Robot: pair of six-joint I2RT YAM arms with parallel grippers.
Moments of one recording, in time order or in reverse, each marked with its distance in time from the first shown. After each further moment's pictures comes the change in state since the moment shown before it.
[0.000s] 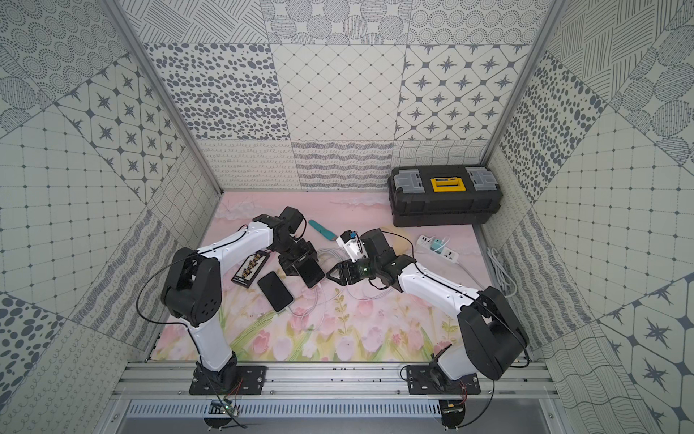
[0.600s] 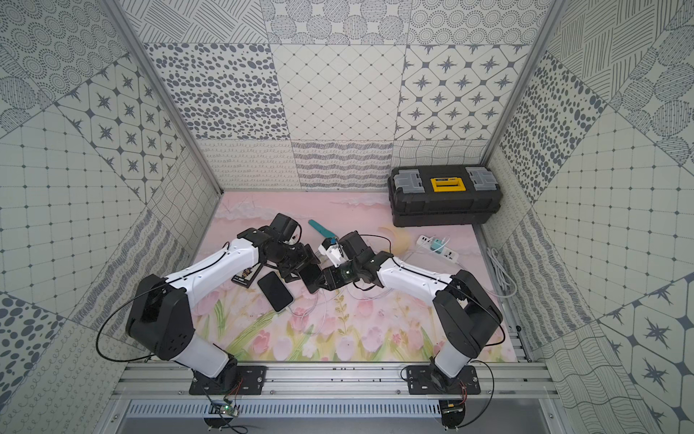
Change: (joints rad) left arm -0.066 -0.289 -0.225 0.147 0.038 -0.042; right arm 0.102 0.167 0.137 -0.056 0.016 0.009
